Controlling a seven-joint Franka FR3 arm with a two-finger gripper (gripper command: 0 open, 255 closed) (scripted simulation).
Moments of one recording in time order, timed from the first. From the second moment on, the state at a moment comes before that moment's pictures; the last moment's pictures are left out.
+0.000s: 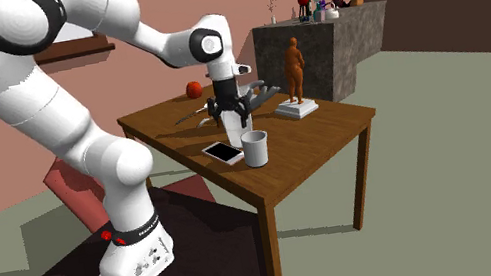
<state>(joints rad) -0.05 -0.46 -0.24 -2.54 -0.22 2.01 -0.22</state>
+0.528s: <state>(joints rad) -0.06 -0.31 -0.29 -2.56 -0.23 2.17 -0.28</state>
